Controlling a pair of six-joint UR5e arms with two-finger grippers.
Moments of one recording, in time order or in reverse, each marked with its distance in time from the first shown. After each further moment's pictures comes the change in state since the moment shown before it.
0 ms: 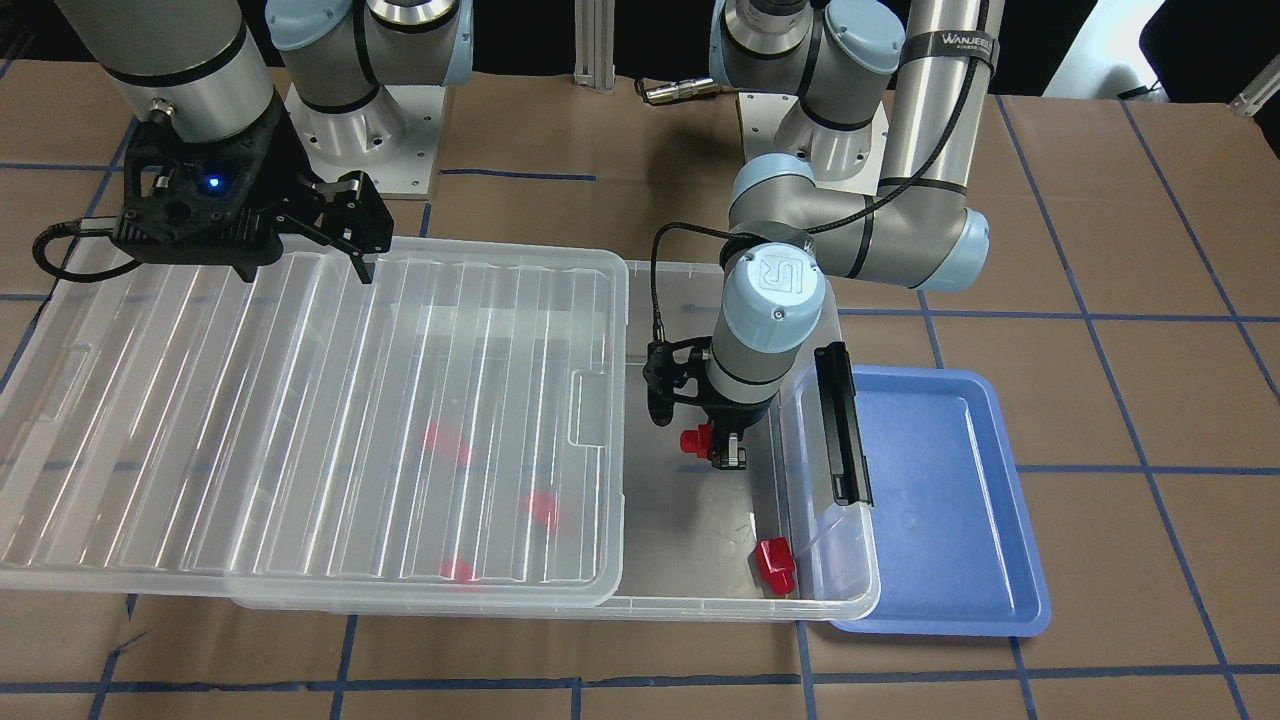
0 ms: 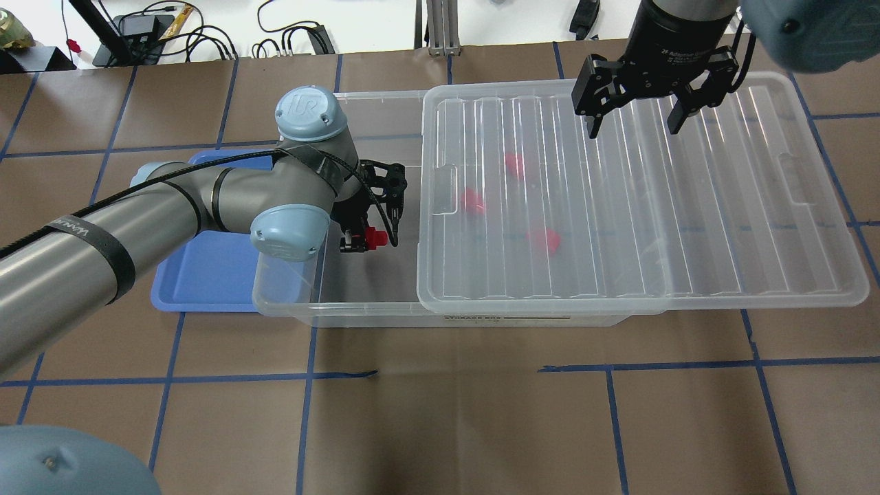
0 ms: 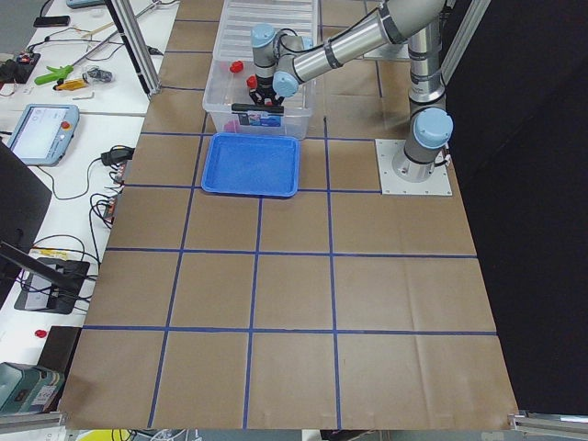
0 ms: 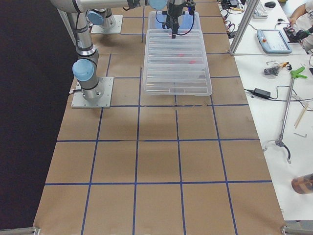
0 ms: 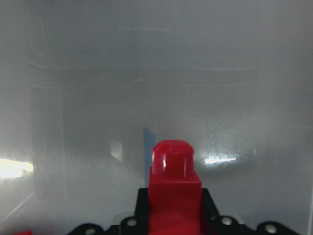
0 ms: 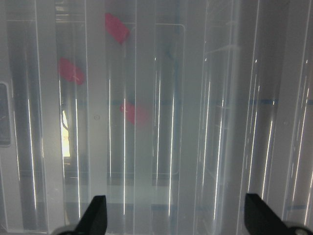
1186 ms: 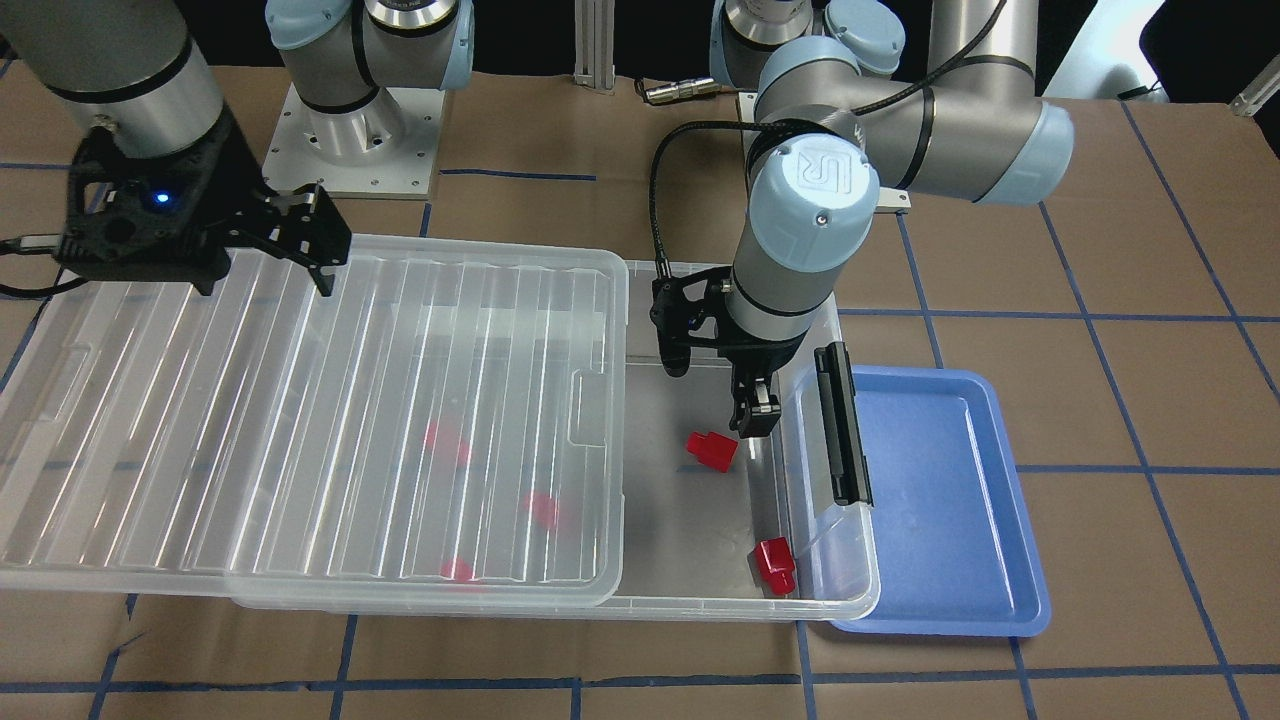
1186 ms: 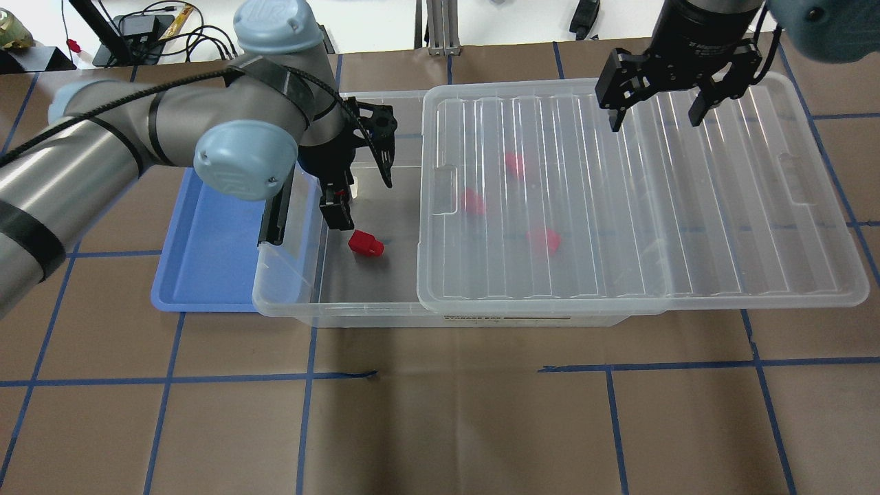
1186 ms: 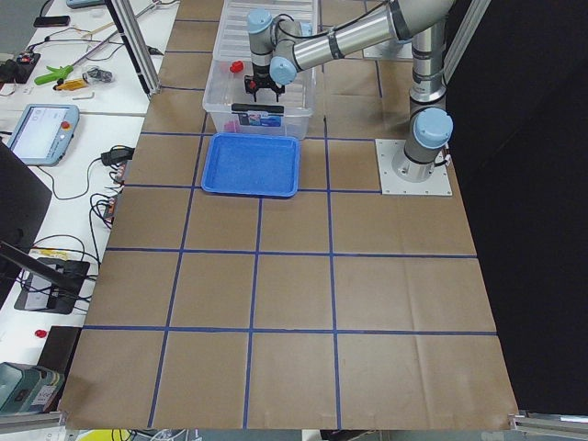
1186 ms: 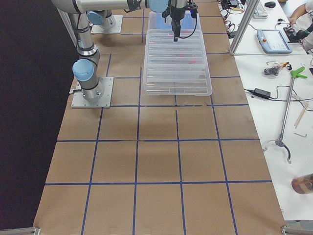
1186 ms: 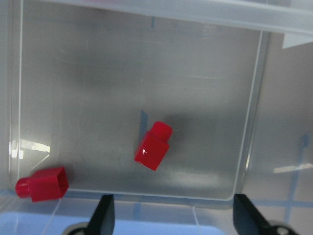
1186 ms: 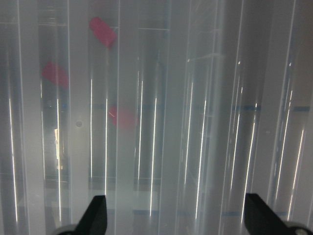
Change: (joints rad) left arm 0.000 0.146 0.241 -0.447 -0.004 -0.135; right arm -0.101 0.008 0.001 -0.013 -0.010 -0.121
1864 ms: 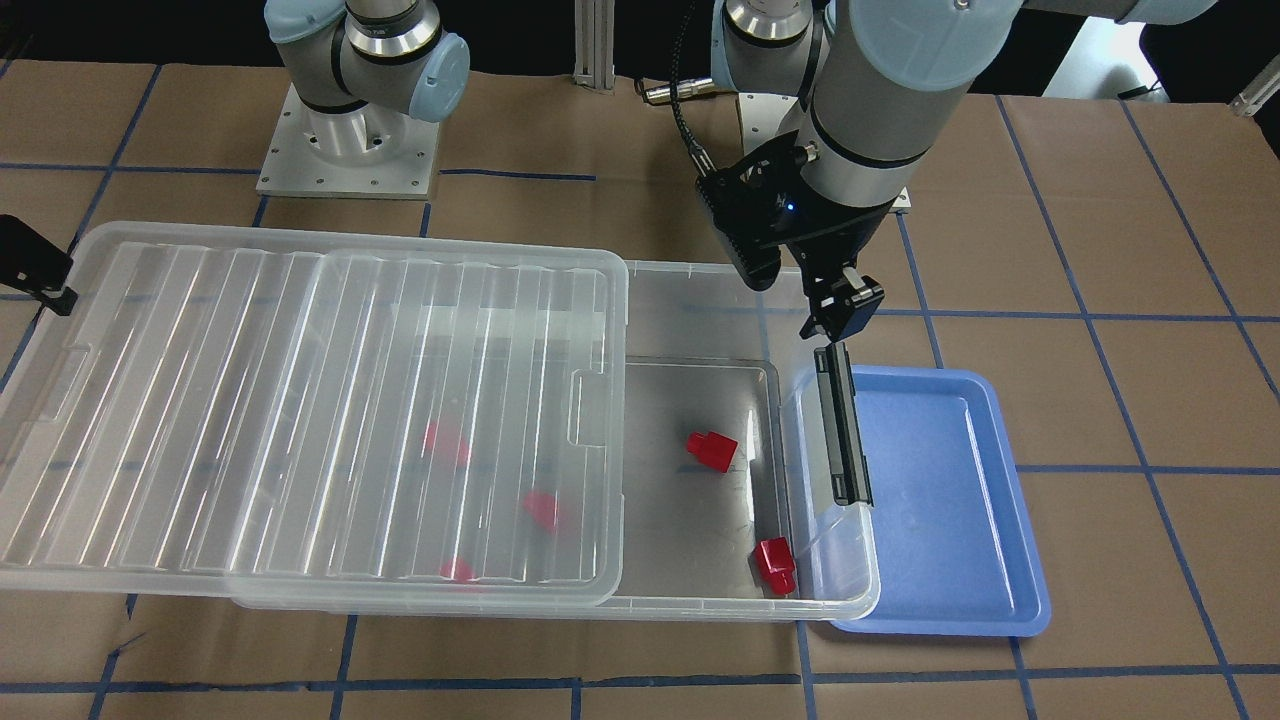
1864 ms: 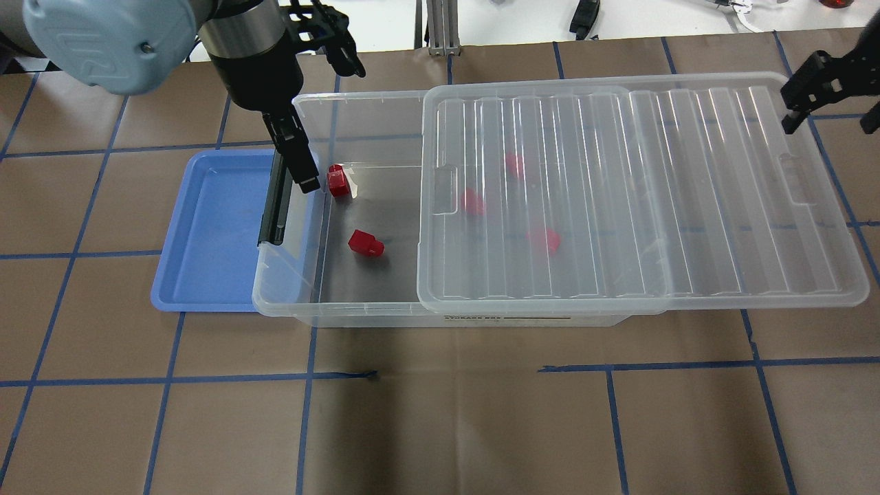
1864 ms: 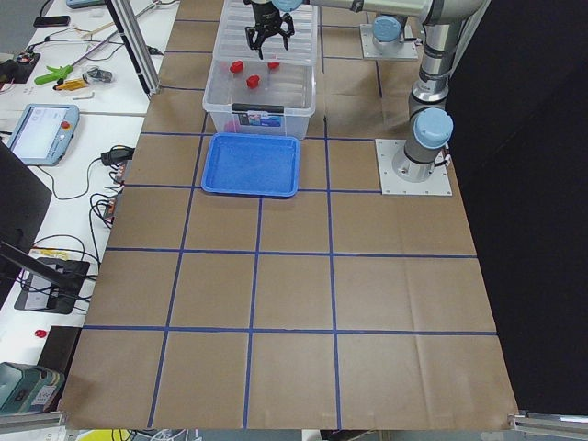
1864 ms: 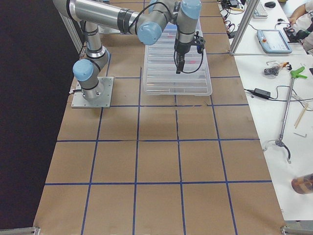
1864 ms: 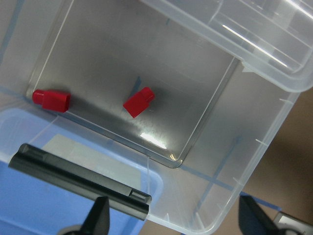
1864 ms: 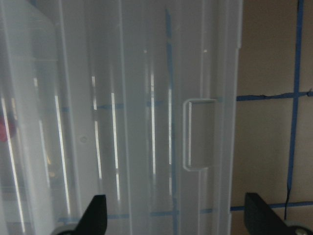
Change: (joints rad) left arm 0.051 0.069 0.223 -0.327 -0.004 -0.374; right arm -0.407 0.012 0.073 -0.066 -0.018 -0.312
